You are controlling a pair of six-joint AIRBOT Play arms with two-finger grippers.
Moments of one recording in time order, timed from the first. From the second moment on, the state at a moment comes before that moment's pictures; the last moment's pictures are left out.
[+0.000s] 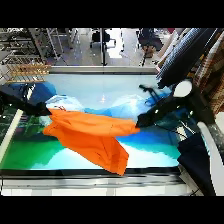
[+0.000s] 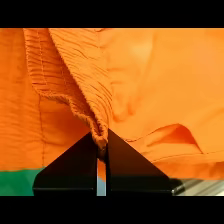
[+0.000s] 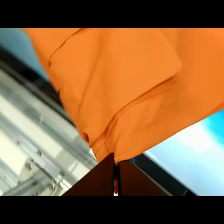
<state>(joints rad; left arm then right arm) 0.29 -1.72 1.69 -2.14 1.47 1.95 0.16 -1.37 1.49 -1.01 1.65 1.28</state>
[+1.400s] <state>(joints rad) 0.29 -0.60 1.77 -2.37 1.17 1.87 0.05 -0.63 1.75 -1.50 0.91 1.18</state>
